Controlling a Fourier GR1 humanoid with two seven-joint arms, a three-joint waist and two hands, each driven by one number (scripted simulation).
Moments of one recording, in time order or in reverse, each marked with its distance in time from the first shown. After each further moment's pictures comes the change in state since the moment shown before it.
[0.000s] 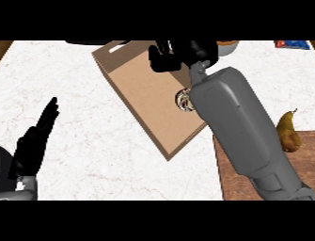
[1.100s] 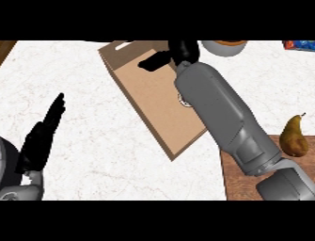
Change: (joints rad) left arm -0.036 -0.020 -0.014 0.013 -0.021 -0.007 -0.002; right arm -0.192 0.021 0.012 0.623 -0.350 -0.504 -0.235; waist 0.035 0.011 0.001
